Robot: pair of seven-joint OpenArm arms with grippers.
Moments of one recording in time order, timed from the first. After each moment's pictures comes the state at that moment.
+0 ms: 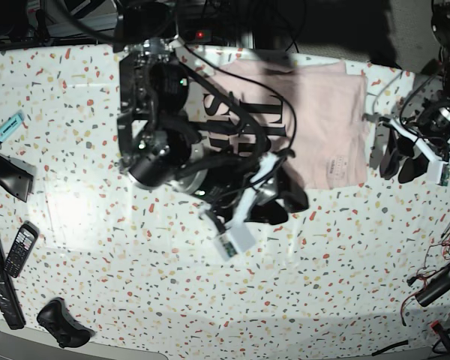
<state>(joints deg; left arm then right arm) 15.4 -20.6 -18.2 107.0 -32.1 -29.5 36.9 6.6 -6.6 -7.3 106.8 34.1 32.2 -61.7</state>
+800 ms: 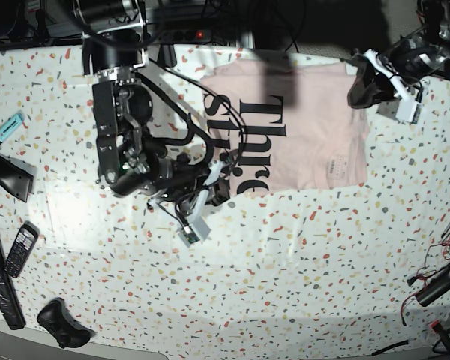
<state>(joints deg) 29.7 -14.8 -17.5 105.9 -42.9 -35.3 44.0 10.2 2.1 -6.2 90.5 21.9 31.4 -57.6</state>
